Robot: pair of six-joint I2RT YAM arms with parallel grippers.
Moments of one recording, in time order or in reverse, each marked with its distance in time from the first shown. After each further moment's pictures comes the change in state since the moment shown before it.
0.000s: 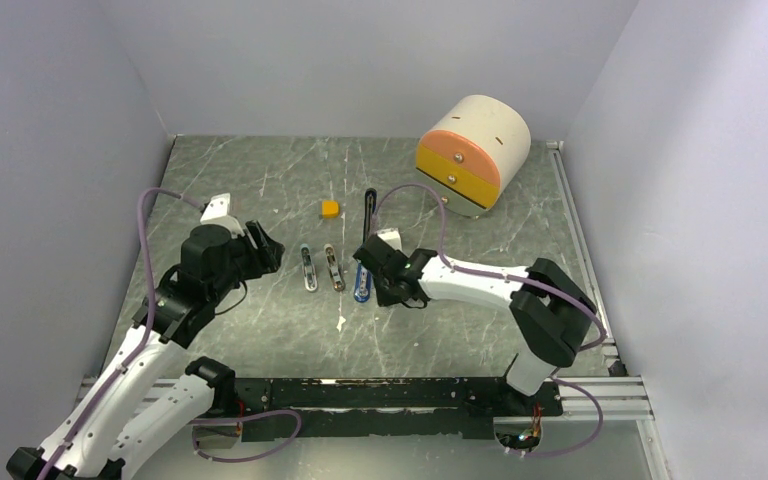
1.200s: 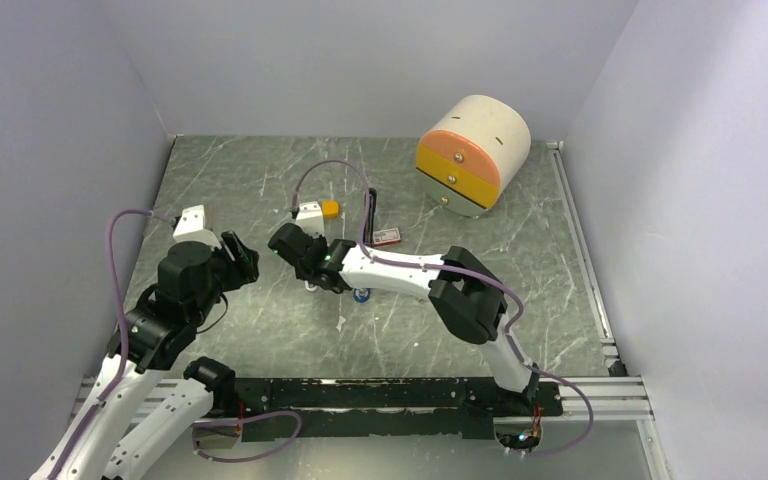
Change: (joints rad) left arm 0.000 -0.145 0.040 -0.176 -0.164 0.034; right arm 0.168 0.447 0.635 0.132 0.242 0.061
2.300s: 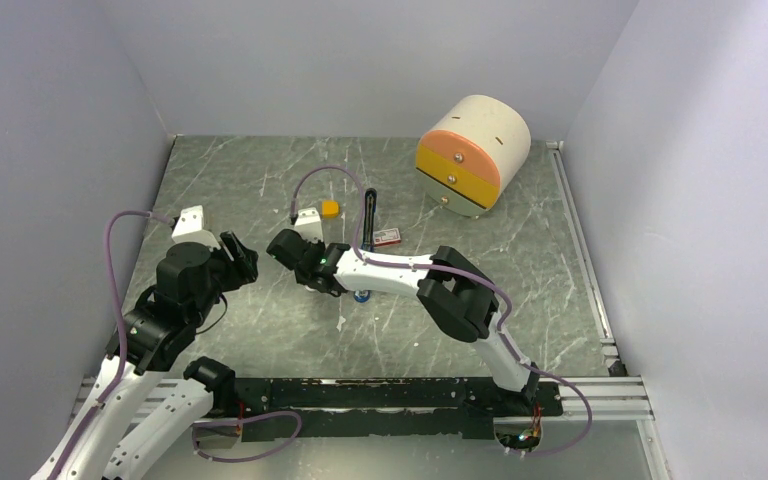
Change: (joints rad) left arm 0.000 -0.009 0.000 -0.001 -0.005 0.002; right arm 0.003 0.065 0.011 -0.001 0.004 0.003
